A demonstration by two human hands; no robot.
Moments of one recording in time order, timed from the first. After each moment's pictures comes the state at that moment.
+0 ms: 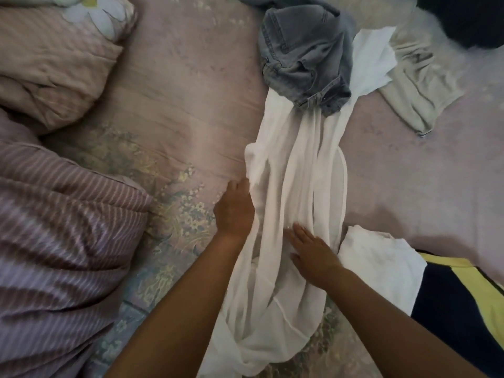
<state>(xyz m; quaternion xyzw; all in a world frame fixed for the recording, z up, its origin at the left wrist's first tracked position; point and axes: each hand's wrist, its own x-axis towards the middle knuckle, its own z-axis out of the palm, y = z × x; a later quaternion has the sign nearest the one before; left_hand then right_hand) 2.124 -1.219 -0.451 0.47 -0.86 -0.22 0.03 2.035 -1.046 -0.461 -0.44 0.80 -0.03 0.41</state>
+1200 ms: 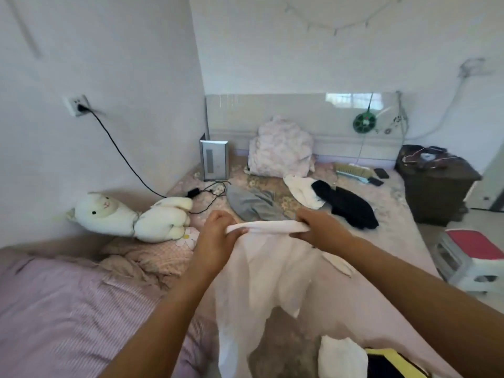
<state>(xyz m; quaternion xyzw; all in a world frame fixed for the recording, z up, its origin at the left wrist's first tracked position) 2.232 -1.189 0.114 0.29 -0.86 -0.28 0.30 2.028 -1.041 0.108 -0.51 0.81 -0.26 0.12</state>
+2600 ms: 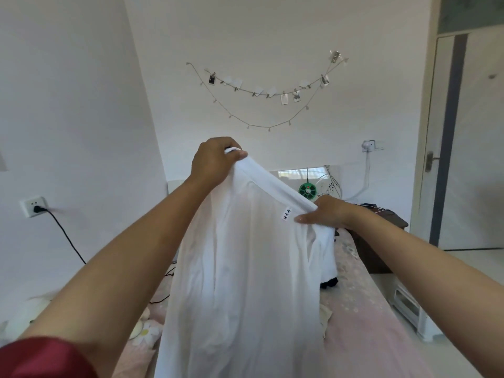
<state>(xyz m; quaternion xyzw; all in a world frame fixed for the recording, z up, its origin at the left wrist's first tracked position) 2.116 -1.114 0.390 0.08 -0.86 -0.24 0.44 1.975 -0.899 0.300 -0.36 0.89 -0.28 0.10</state>
